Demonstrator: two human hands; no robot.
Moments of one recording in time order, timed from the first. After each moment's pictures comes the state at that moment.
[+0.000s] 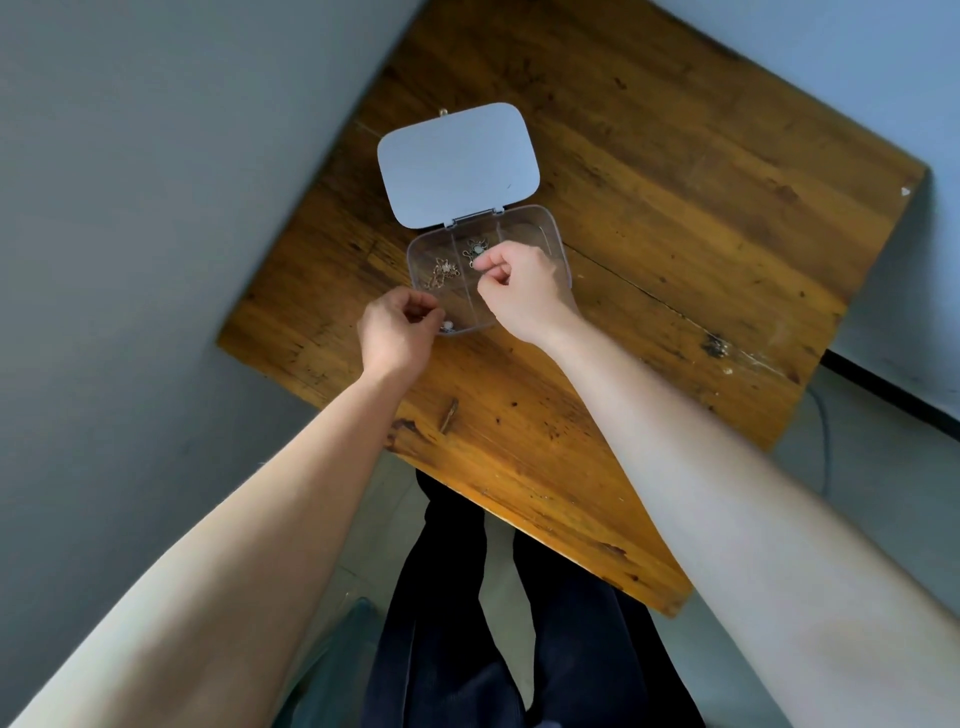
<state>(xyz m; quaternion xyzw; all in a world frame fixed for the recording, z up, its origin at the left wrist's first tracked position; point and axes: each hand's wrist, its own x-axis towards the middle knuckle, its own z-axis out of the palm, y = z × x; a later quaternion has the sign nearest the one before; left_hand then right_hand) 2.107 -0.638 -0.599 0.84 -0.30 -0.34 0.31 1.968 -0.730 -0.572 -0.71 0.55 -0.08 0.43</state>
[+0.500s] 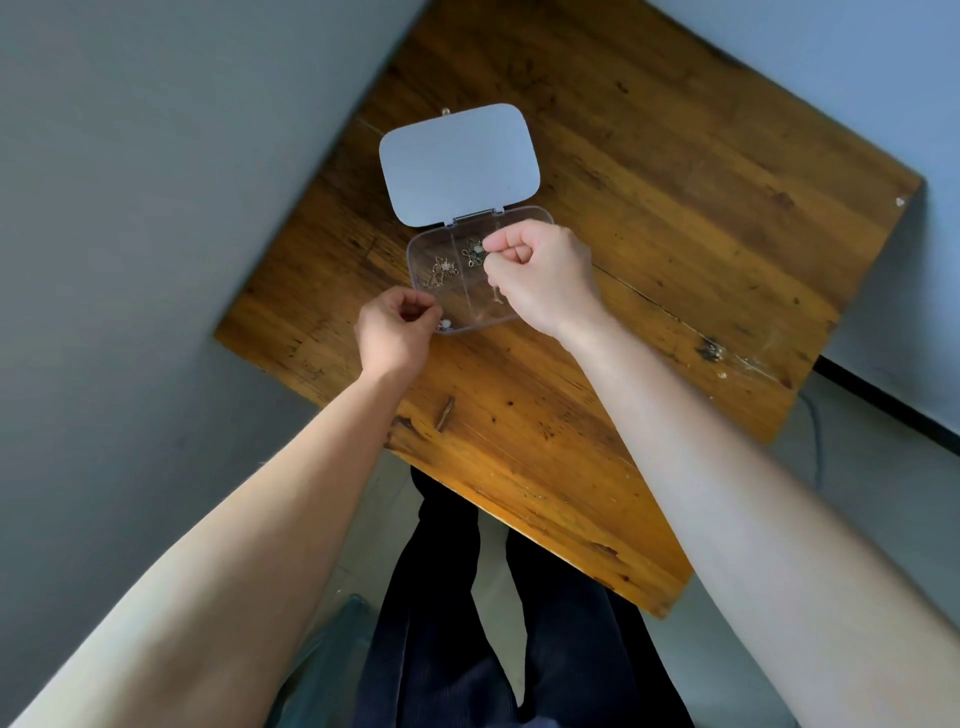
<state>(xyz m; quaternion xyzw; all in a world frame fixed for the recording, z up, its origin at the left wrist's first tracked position) 2.104 -0.636 -0.598 0.83 -0.24 -0.35 0.34 1.959 -0.735 -0.533 -0.67 0.56 -0.15 0.47</state>
